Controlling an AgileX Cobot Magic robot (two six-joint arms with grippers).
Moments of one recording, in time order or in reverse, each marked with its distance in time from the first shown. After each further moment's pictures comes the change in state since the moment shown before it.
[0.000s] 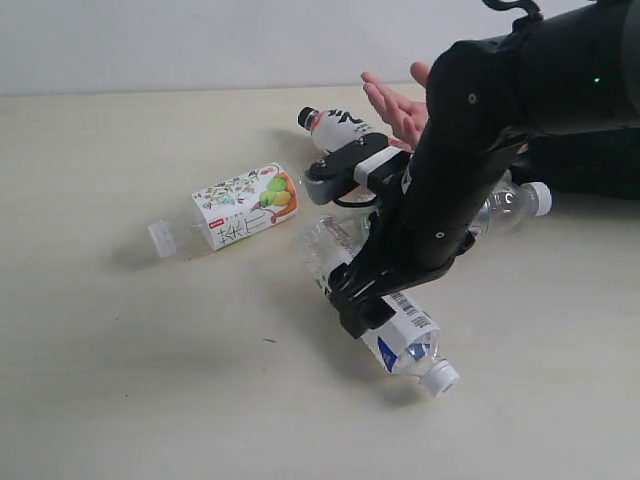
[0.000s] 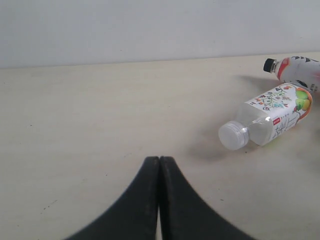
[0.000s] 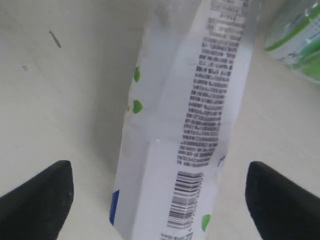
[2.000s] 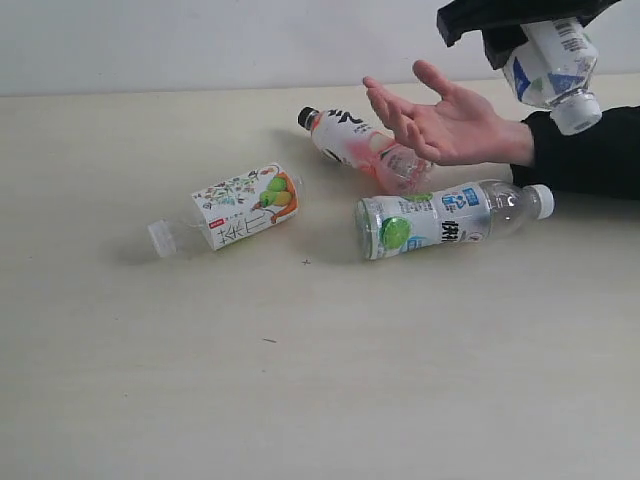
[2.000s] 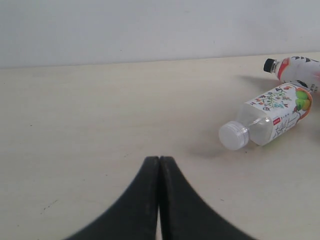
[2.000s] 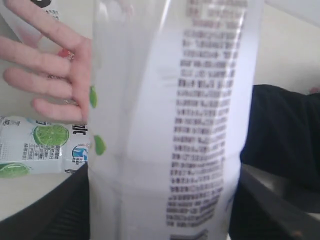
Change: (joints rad) left arm 0.000 0.000 0.000 0.000 0.000 0.000; right arm -0.150 -0.120 -0.465 -0.602 0.366 0.523
